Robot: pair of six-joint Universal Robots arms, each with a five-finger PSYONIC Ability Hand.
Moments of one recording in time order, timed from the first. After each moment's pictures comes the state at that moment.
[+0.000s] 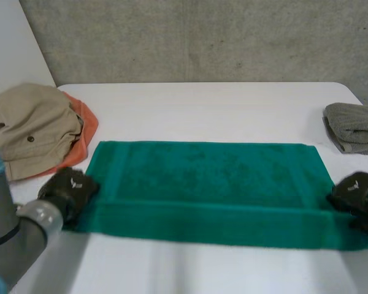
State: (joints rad) left arm 4.44 -1.75 -1.93 3.19 -1.54 3.95; right arm 1.47 -1.30 1.72 0.41 1.28 1.97; left_hand 1.15 1.20 1.19 1.20 0.98; right_hand 1.00 1.18 1.18 1.19 1.00
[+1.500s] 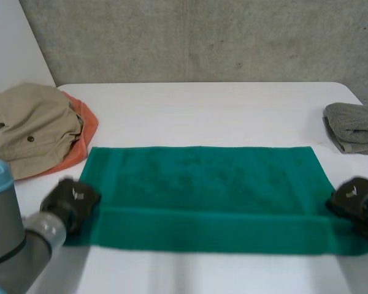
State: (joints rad) left arm 4.41 -1.75 -1.97 3.24 -1.58 3.90; right arm 1.50 -1.34 1.77 0.39 1.30 1.96; left_hand 1.15 1.20 1.19 1.20 0.98; right_hand 1.00 1.18 1.18 1.19 1.00
